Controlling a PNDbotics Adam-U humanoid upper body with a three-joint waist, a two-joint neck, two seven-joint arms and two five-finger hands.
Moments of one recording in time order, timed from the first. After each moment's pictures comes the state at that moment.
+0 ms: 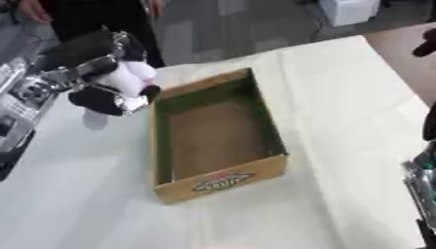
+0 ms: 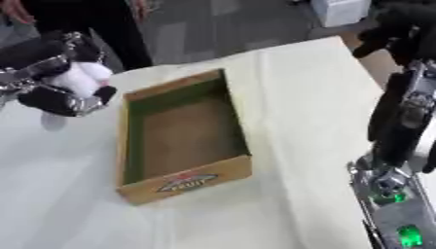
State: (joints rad) left arm -0.85 0.71 -0.26 -1.39 -0.45 -0.54 -0.22; right arm -0.50 -0.29 0.16 -1.99 0.28 -0.33 -0.55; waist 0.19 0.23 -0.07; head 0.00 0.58
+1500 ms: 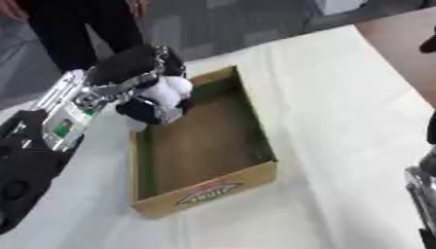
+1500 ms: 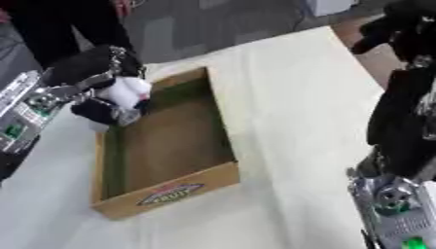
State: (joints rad) left arm -0.95 0.62 -0.30 -1.25 -0.61 -0.69 -0.06; right arm -0.59 -0.25 0.19 -1.99 0.25 -0.36 -0.52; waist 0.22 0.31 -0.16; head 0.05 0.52
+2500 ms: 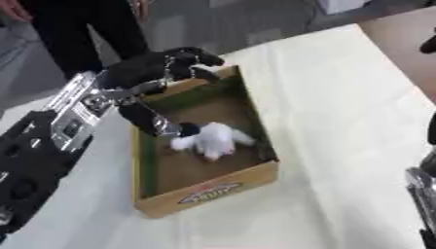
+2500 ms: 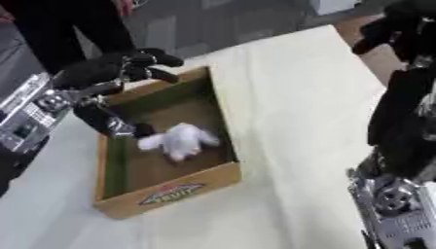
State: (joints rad) left arm -0.96 0.62 -0.32 -1.25 -0.55 -0.76 -0.14; right arm -0.59 -0.25 0.19 -1.99 0.25 -0.35 -0.52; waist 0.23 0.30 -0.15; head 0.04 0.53
